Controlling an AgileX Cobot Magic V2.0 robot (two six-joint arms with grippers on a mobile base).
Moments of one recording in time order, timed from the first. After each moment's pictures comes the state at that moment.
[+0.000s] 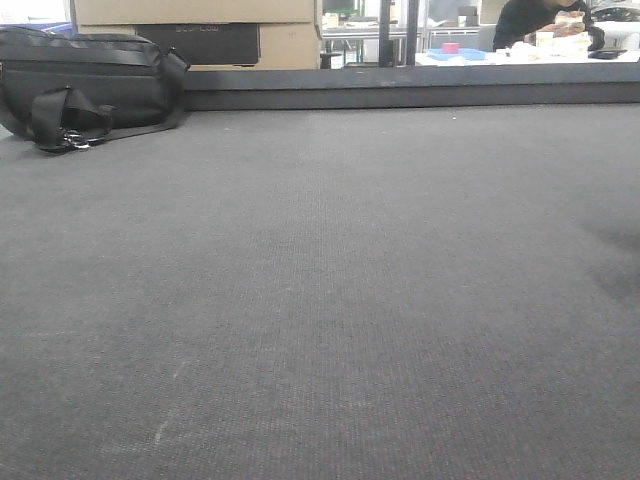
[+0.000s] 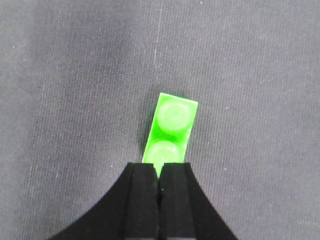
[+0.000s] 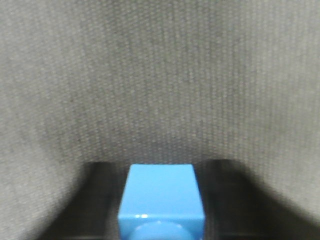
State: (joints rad) left arm 0.04 1.40 -1.10 0.12 0.97 -0.16; right arm 0.02 1.61 -0.97 0.08 0.91 0.04
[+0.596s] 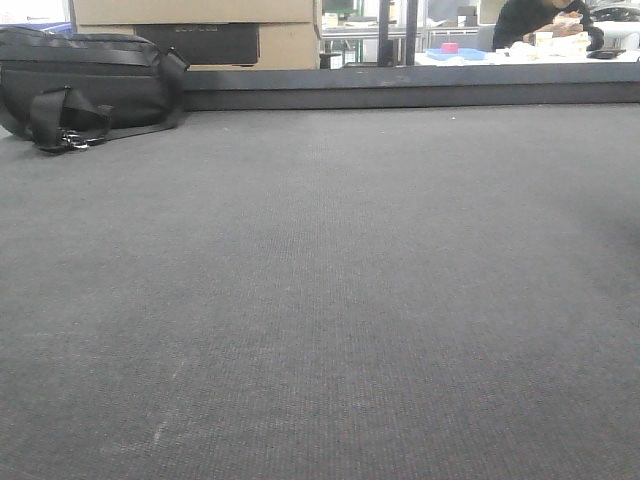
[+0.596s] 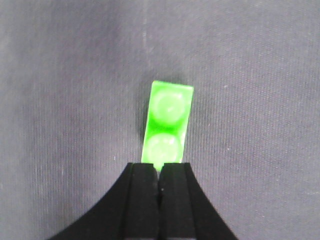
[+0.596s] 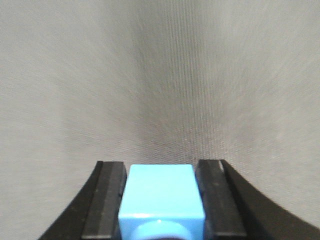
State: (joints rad) left arm 0.05 1.52 -1.23 0.09 1.10 0.03; right arm 0.02 1.33 -1.00 0.09 0.93 0.04
